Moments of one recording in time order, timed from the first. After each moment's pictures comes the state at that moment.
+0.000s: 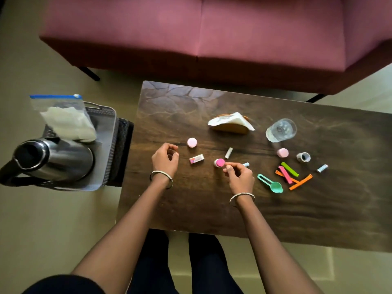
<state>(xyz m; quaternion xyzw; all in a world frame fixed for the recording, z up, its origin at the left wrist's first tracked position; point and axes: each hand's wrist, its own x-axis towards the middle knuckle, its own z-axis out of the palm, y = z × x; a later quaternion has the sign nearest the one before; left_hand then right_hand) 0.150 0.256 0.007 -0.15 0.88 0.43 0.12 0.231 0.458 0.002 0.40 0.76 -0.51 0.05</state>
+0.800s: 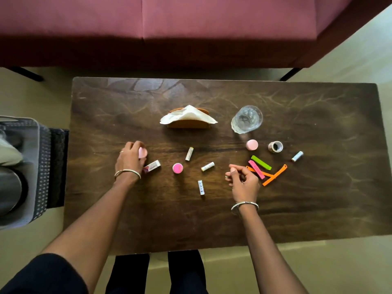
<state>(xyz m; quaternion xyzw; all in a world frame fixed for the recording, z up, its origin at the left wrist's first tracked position) 0.108 0.321 -0.105 0.02 0.97 0.16 0.19 0.265 0.597 -0.065 0.49 0.69 -0.53 -0.03</state>
